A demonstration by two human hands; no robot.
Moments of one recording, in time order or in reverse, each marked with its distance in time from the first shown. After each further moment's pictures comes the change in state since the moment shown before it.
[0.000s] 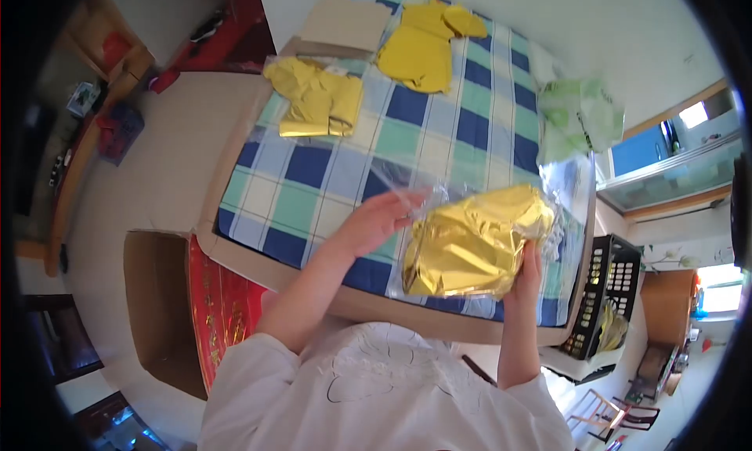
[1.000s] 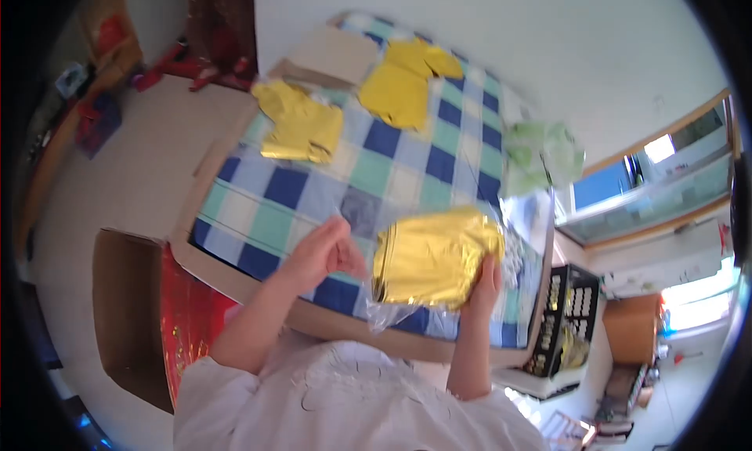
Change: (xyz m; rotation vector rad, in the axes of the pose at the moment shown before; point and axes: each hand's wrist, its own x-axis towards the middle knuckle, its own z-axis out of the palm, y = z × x) left_hand -0.058 0.049 0.039 0.002 0.205 -0.005; right_hand 0.006 0.004 0.035 -0.188 0.193 -0.172
